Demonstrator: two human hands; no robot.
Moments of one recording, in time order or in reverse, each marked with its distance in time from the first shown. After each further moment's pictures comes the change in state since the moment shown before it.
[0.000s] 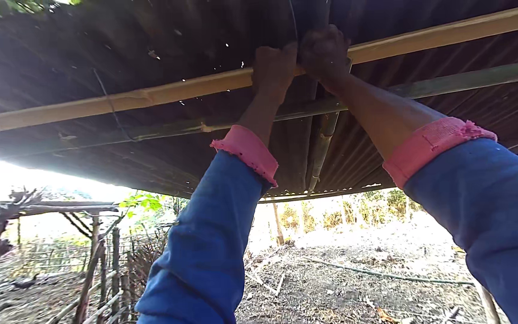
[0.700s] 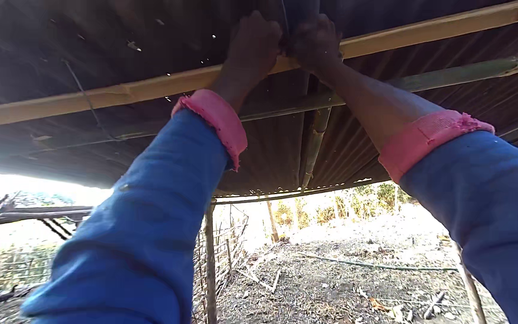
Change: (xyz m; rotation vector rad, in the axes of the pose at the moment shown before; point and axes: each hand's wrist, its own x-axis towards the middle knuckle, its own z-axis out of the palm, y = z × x) left_hand 0.030 0.006 -0.031 0.911 -0.194 0.730; right_hand 0.006 0.003 -0.002 -0.057 -0.037 0.006
